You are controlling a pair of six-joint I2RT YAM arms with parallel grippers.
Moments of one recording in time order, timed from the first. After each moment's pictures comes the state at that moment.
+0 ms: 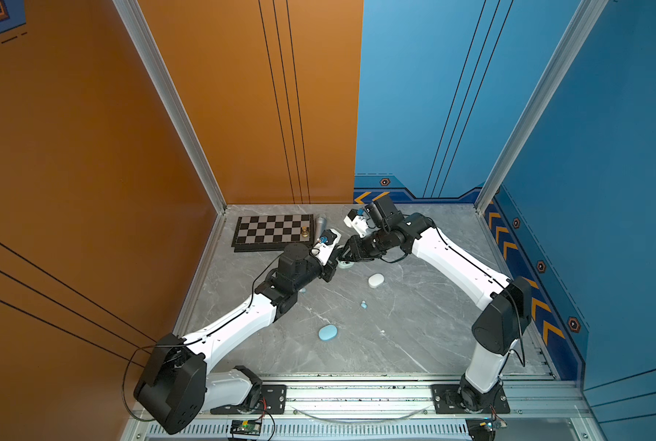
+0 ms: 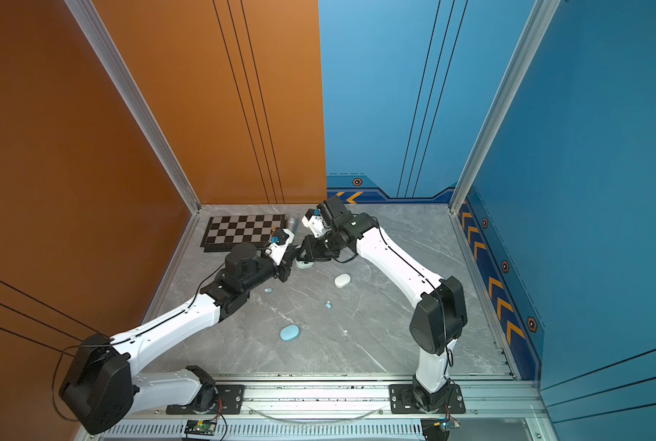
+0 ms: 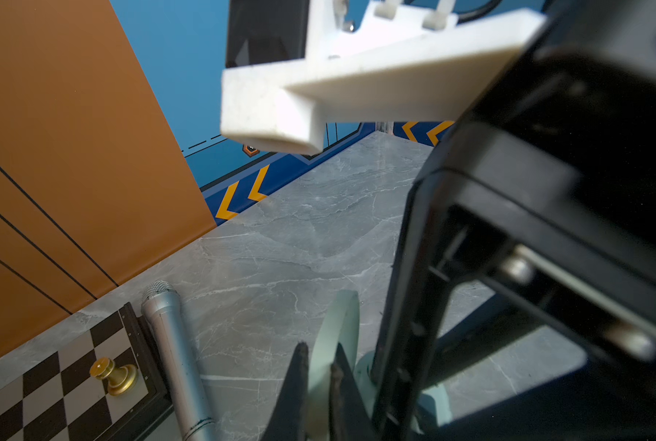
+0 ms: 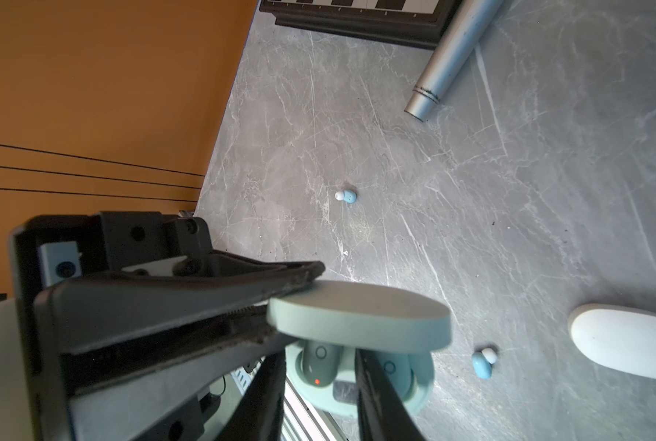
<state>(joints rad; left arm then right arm) -0.56 1.26 0.78 0.26 0.14 0.13 0.63 1.81 1.77 -0.89 -0.53 0.40</state>
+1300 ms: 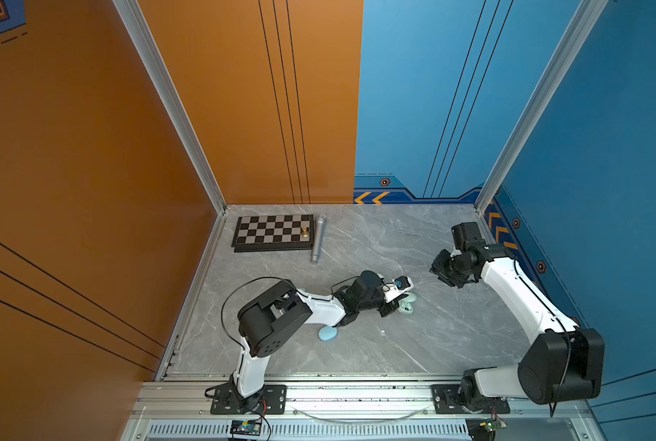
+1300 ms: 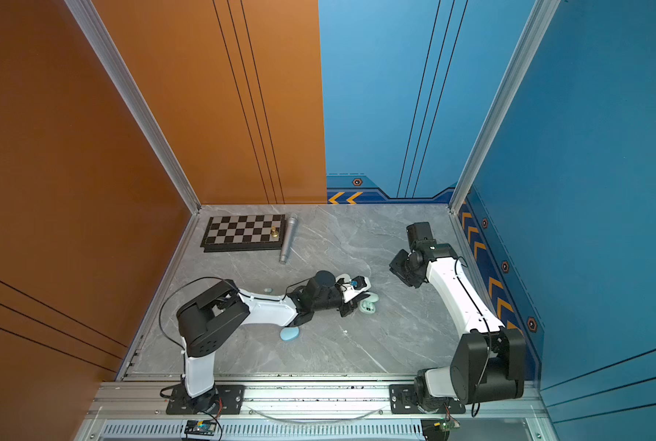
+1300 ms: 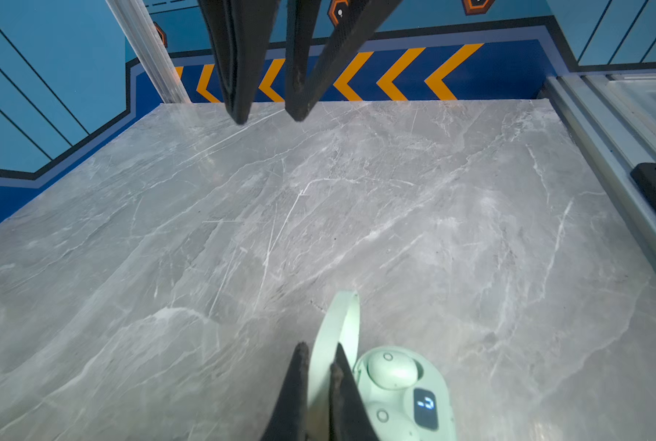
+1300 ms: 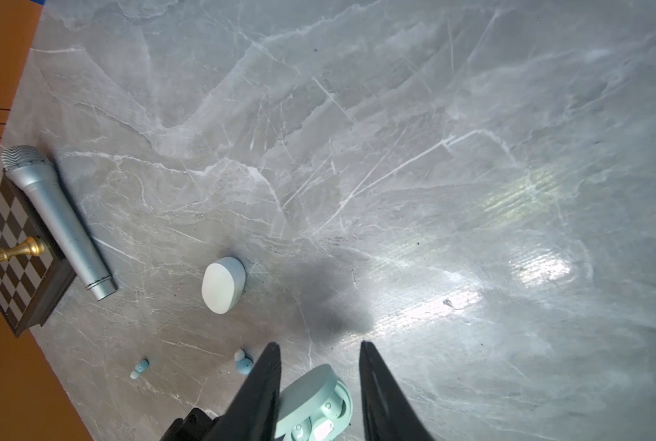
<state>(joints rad) -0.95 1.99 1.01 0.64 0.27 0.23 0.09 1.39 1.13 -0.90 -0.15 0.78</state>
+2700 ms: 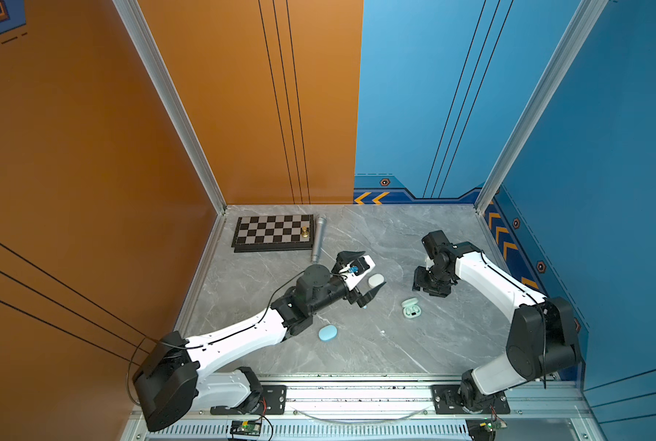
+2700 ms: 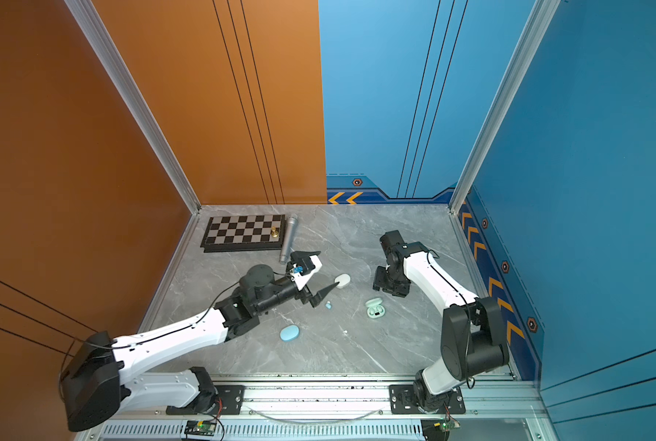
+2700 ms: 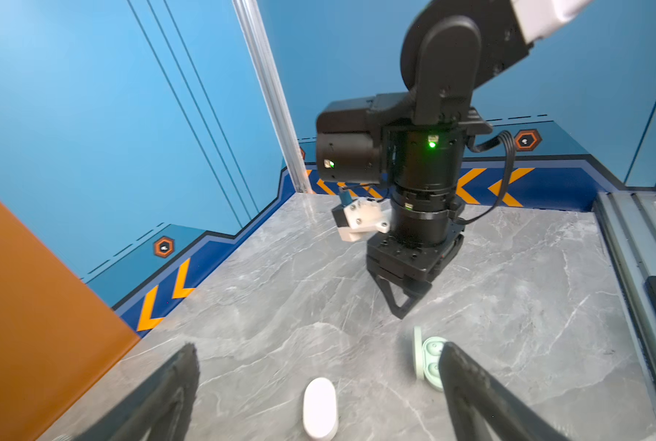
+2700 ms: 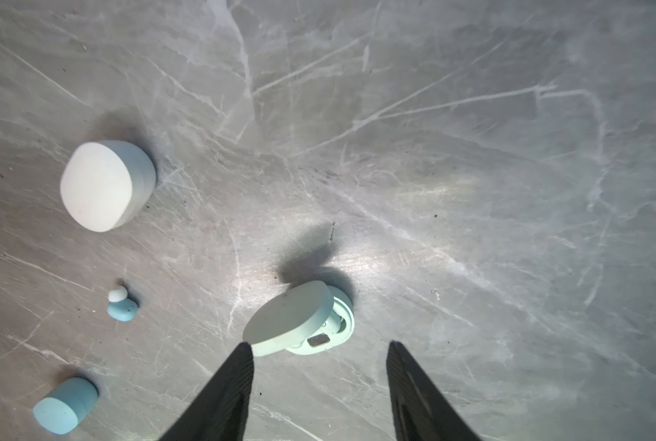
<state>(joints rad) -0.83 1.17 0.73 0.34 0.10 0.26 0.28 1.56 1.13 -0.98 -0.08 0.49</state>
